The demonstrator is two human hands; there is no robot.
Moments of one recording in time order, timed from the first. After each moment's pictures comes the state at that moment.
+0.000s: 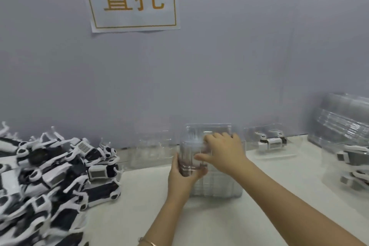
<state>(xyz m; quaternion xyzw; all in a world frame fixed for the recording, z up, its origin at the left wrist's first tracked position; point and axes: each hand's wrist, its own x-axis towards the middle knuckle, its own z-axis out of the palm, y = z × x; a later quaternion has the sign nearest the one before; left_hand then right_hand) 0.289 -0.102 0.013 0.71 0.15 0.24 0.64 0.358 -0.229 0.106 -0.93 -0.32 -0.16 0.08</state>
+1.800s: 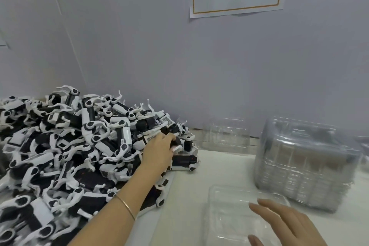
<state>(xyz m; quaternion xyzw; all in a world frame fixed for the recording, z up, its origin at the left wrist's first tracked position) 0.137 0.094 0.053 0.91 0.30 0.29 0.01 0.217 -0.233 0.046 -0.73 -0.53 -0.31 0.31</state>
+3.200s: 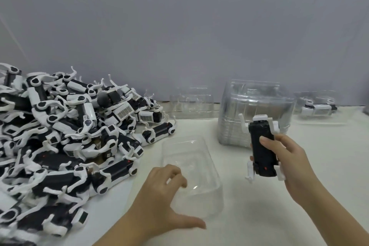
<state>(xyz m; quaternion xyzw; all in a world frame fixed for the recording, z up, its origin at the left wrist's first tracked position) 0.046 -0.069 0.013 0.93 -0.04 0.32 0.14 0.235 -0.286 0.051 -0.66 -0.13 0.12 0.73</state>
